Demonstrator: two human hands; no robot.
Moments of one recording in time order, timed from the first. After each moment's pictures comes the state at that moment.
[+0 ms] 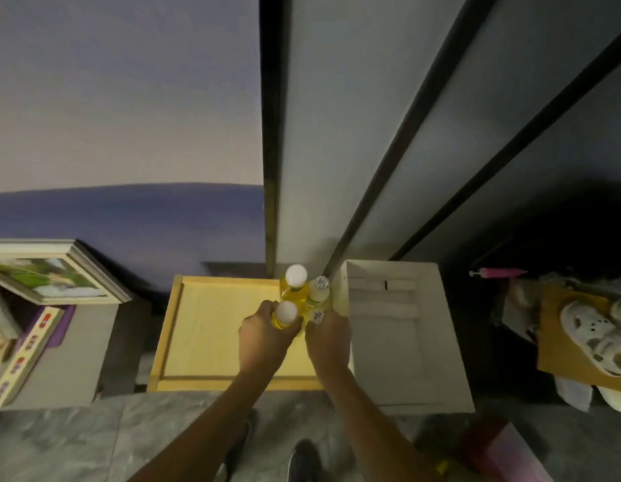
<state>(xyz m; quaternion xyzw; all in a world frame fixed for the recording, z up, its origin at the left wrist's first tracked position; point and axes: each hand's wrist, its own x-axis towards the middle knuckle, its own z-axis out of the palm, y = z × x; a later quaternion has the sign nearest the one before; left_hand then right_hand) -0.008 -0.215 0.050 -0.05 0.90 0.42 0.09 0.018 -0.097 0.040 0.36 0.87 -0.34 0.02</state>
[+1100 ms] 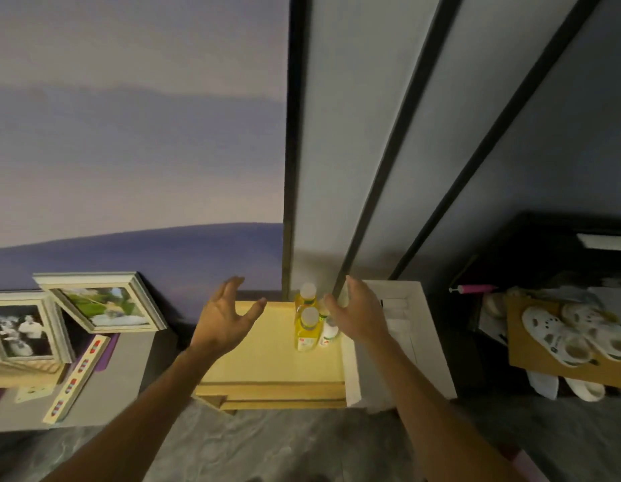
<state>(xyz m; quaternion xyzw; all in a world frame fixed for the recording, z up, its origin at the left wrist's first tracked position) -0.036 -0.339 0.169 0.09 0.93 0.34 0.07 0.026 -0.064 0.191 0.21 0.92 -0.32 0.03</state>
